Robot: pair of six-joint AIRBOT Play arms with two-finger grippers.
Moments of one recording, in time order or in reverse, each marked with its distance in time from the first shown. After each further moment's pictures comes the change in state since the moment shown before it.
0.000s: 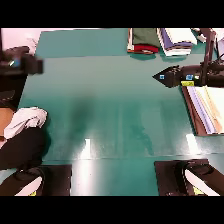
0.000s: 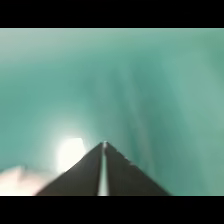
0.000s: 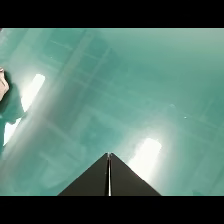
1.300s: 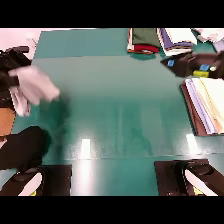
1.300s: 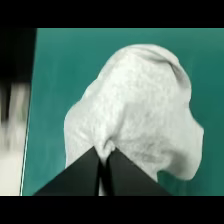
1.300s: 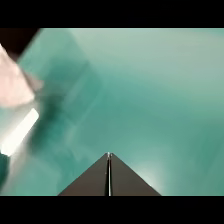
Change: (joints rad) left arm 0.219 0.090 -0.128 0.035 0.206 0.063; right arm 0.000 0.053 0.111 0.003 -0.070 0.000
